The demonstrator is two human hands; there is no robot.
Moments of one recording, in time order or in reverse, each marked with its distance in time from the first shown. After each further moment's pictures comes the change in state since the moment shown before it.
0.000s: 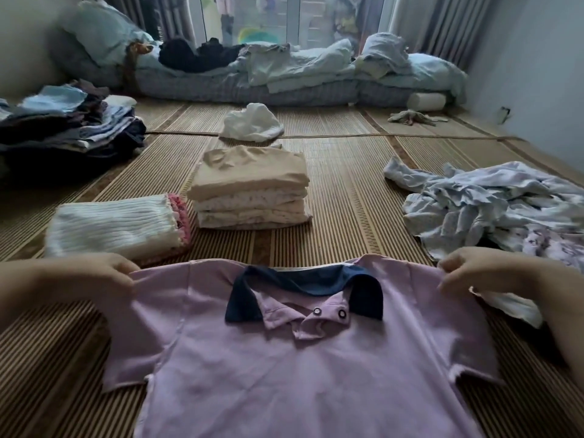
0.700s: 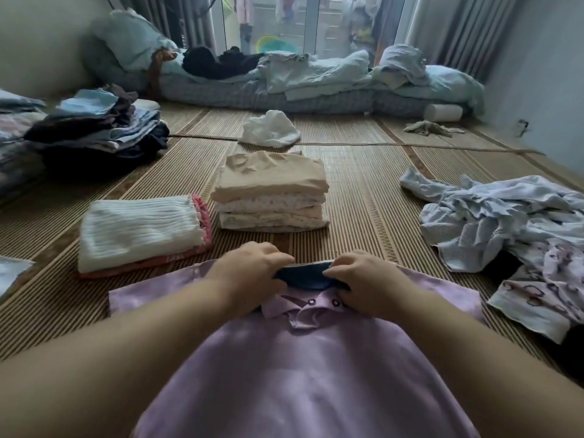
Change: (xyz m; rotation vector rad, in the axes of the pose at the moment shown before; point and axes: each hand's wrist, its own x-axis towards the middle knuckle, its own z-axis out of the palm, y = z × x) left_hand 0.011 0.113 0.138 0.830 0.512 0.562; right_hand 0.048 -0.107 0.110 -0.724 0.402 -0.713
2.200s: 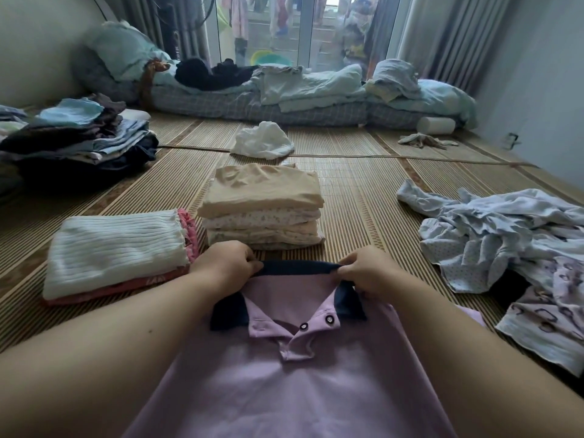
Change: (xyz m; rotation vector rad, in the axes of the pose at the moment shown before) left_hand 0.059 -0.051 0.019 -0.201 0.026 -0.414; right_hand 0.048 0.042 0.004 0.578 -0.068 0.733
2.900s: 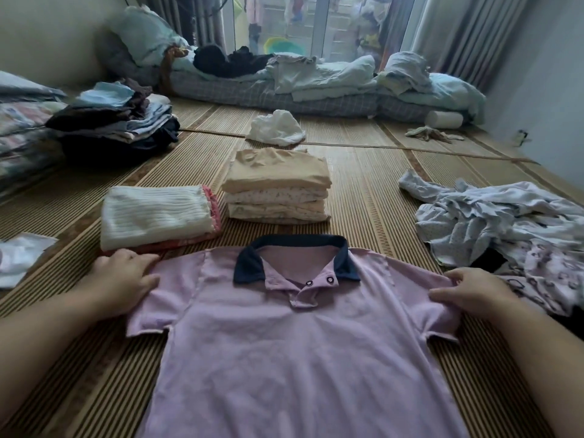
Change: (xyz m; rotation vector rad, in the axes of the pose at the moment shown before) left_hand -0.120 -0.152 -0.038 0.292 -0.064 -0.279; right_hand -0.102 0.106 -0.065 -0.287 0.124 0.320
